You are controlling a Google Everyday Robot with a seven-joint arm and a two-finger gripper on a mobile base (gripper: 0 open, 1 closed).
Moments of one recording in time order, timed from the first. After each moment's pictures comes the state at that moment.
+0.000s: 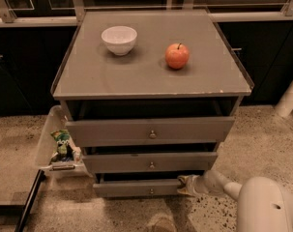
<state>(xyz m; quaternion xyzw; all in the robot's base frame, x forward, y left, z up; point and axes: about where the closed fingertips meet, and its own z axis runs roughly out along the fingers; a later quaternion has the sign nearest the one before) 0.607 -0.213 0.157 -0.69 0.65 0.03 0.31</state>
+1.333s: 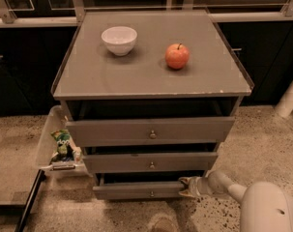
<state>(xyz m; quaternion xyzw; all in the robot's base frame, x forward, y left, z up) 0.594 -0.227 0.152 -0.68 0.66 0.06 0.31</state>
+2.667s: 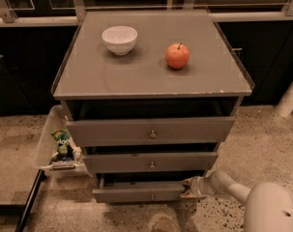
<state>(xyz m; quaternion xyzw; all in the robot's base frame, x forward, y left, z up) 0.592 -0.229 0.163 -0.68 0.66 0.05 0.31</state>
